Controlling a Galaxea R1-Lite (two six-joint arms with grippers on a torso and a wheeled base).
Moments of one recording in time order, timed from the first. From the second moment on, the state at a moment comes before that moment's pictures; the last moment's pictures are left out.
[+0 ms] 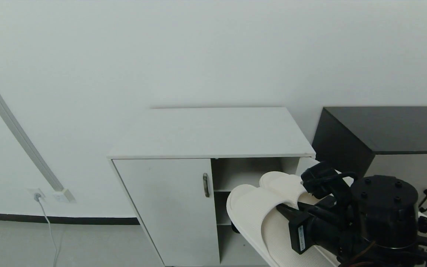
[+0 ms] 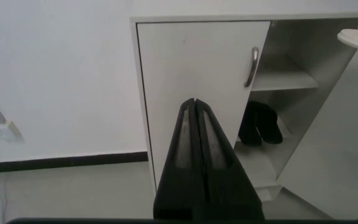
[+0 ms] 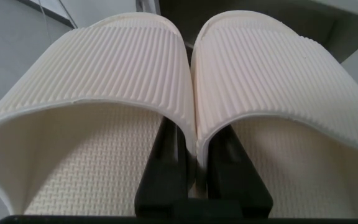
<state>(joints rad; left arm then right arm) 0.00 0.00 0.00 0.00 -0.05 0.00 0.88 1.62 -0.53 -0.76 -0.30 0.14</state>
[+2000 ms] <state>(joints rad) 0.00 0.00 0.00 0.00 -0.06 0.00 0.91 1.66 -0.50 -0.77 -0.29 0.12</state>
